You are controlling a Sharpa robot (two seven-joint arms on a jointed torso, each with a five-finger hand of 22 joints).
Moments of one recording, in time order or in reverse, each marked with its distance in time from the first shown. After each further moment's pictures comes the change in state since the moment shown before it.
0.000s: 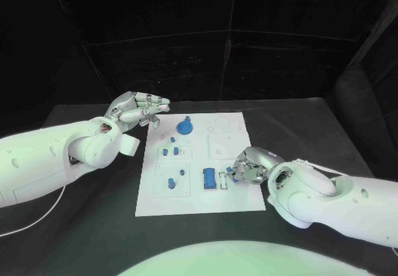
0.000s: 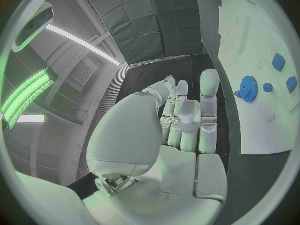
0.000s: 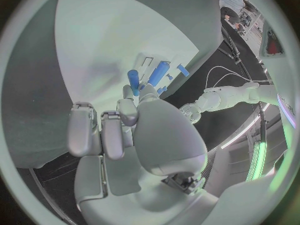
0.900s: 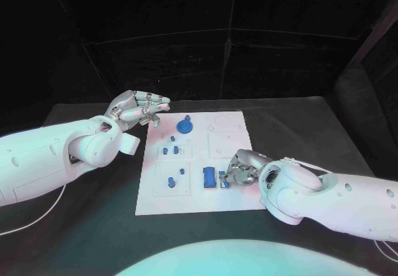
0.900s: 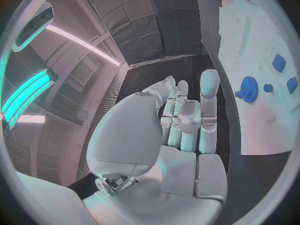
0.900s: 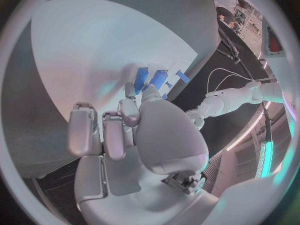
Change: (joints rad) left arm 0.000 0.000 0.000 0.001 0.000 0.000 0.000; left_hand 0.000 0.000 0.000 0.000 0.000 0.000 0.000 0.000 0.000 0.000 0.000 0.000 0.000 0.000 0.000 0.000 0.000 0.000 0.000 0.000 0.000 0.000; right arm 0.001 0.069 0.001 -0.042 0.053 0.060 -0.025; right_hand -0.041 -0.014 -0.003 0.014 0.000 0.064 -0.040 0.000 0.016 0.016 -0.016 0.007 0.000 0.002 -0.009 0.005 0.000 0.000 0.007 -0.007 0.000 0.000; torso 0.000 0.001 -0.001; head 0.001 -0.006
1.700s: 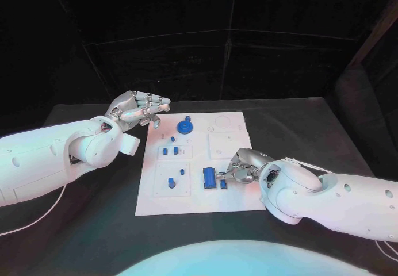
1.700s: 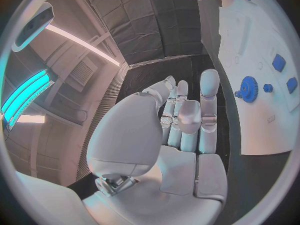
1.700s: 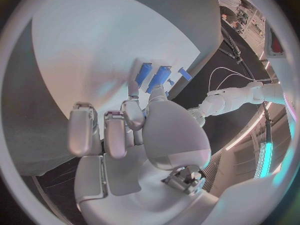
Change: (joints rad) left arm 0.000 0.000 0.000 0.000 0.000 0.000 -0.001; left_hand 0.000 0.000 0.000 0.000 0.000 0.000 0.000 0.000 0.000 0.000 0.000 0.000 0.000 0.000 0.000 0.000 0.000 0.000 0.000 0.000 0.000 0.000; right arm 0.000 0.002 0.000 -0.012 -0.016 -0.024 -0.002; right_hand -0.235 0.009 -0.116 0.008 -0.357 0.006 0.000 -0.020 0.022 0.026 -0.019 0.008 0.051 0.001 0.000 -0.004 0.000 0.000 -0.004 0.004 0.000 0.000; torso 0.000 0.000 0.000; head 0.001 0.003
